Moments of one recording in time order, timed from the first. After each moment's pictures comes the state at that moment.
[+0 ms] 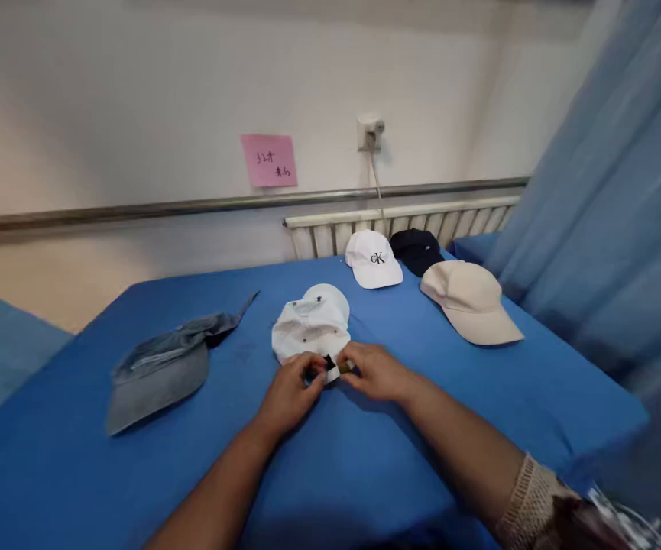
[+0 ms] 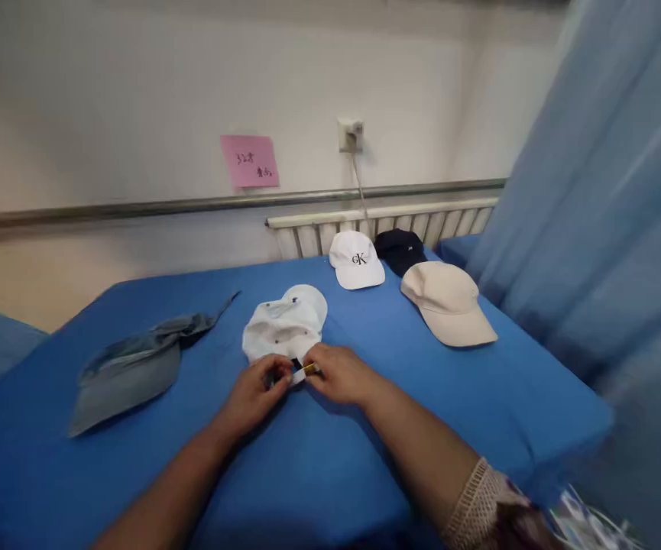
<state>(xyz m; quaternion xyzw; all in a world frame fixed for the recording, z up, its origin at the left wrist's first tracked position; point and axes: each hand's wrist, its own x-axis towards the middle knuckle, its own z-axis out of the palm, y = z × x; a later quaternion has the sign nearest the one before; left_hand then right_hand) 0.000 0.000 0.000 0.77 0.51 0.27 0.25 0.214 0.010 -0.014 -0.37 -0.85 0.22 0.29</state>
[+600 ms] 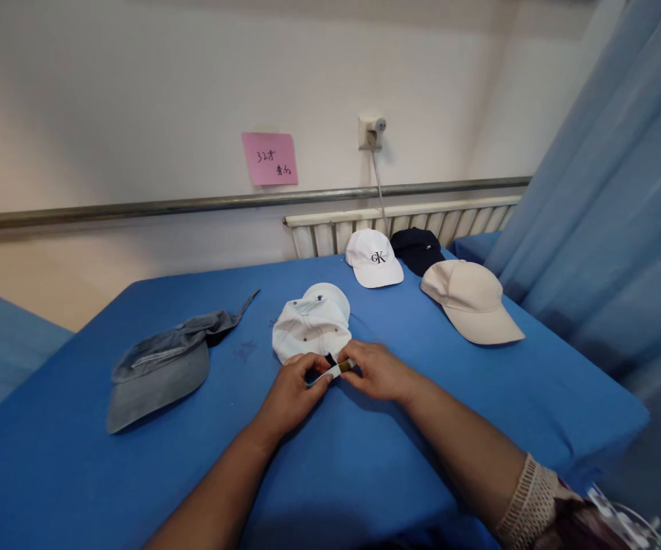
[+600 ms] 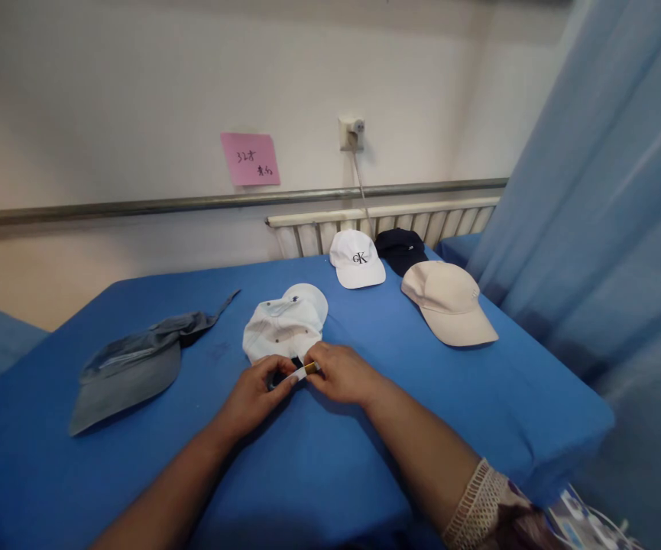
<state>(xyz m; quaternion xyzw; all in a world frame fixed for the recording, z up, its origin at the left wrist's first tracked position) 0.003 -0.003 0.004 0.78 0.50 0.28 0.26 0.213 0.009 -0.011 -0.36 -0.85 0.22 0.30</state>
